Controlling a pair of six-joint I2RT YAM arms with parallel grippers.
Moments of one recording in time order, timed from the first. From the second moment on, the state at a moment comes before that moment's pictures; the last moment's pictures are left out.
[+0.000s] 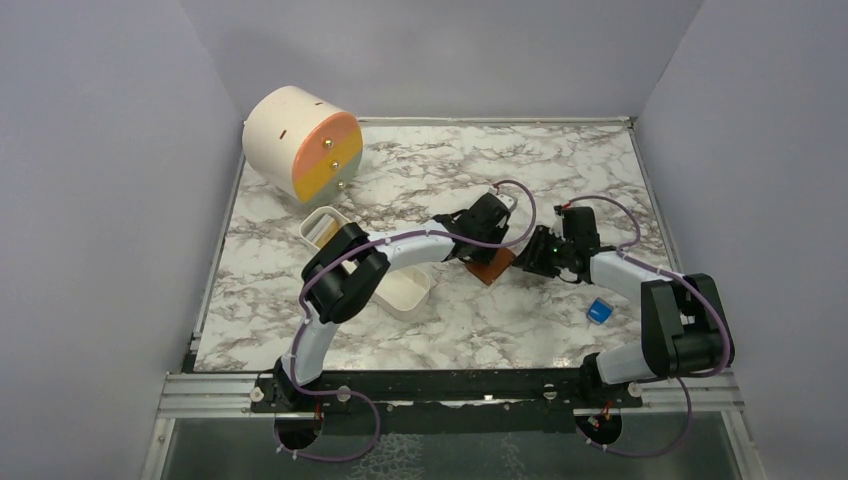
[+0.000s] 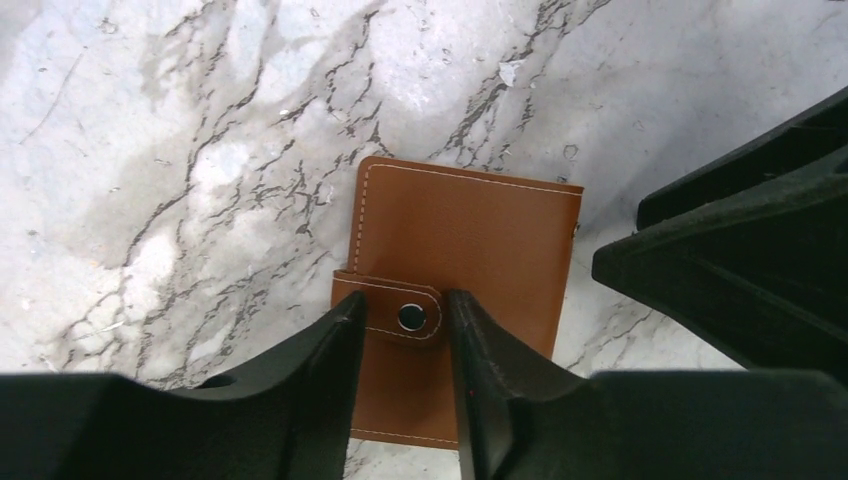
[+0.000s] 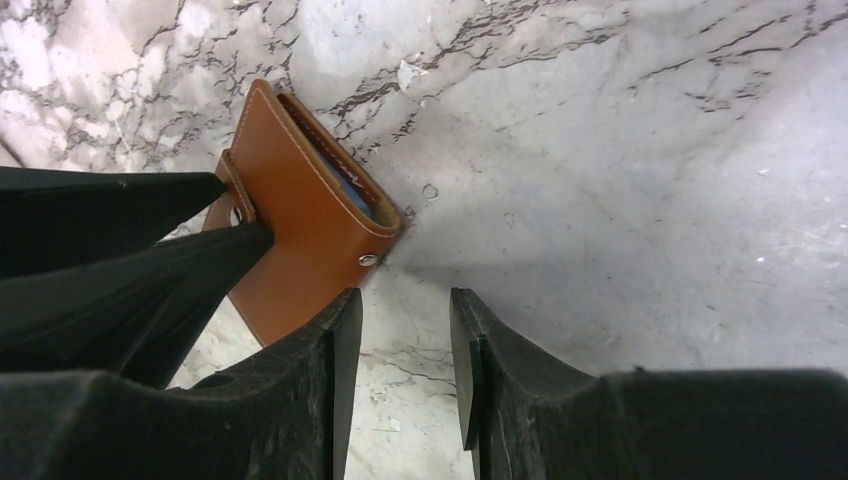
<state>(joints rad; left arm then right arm) -0.91 2.09 1.49 -0.26 -0.06 -0.32 0.14 1.43 0.60 -0.07 -0.32 0.51</state>
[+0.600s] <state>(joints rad) -0.91 2.06 1.45 -0.24 -0.06 -0.39 0.14 1.46 0.51 0.10 -0.52 0.68</state>
